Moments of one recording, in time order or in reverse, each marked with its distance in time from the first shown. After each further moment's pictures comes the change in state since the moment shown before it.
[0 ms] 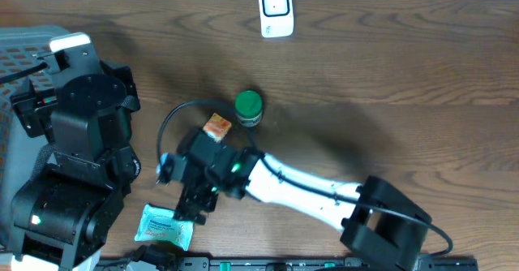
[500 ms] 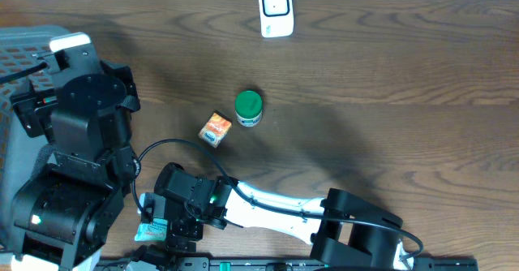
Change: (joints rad) left arm 0.000 0.000 0.000 0.000 0.000 0.000; right arm 0.140 0.101 0.007 0.080 0.034 -0.060
